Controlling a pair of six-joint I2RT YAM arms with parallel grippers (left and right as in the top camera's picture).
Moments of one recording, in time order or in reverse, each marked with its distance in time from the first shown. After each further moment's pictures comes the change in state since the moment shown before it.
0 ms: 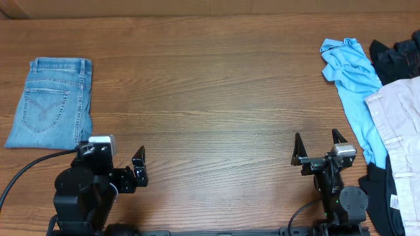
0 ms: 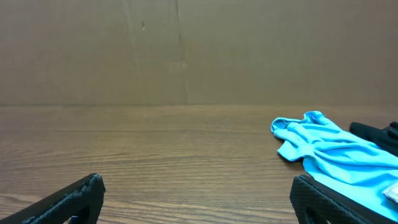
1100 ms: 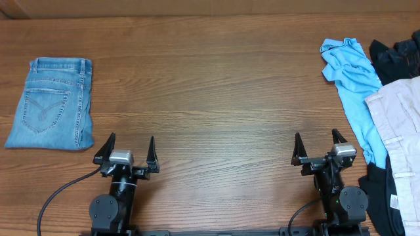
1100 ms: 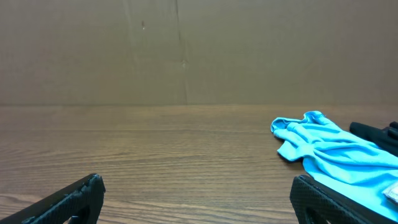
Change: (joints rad) left arm -0.033 -0.457 -0.809 0.930 -0.021 0.101; right arm 0.000 0.000 0.000 0.000 0.000 0.000
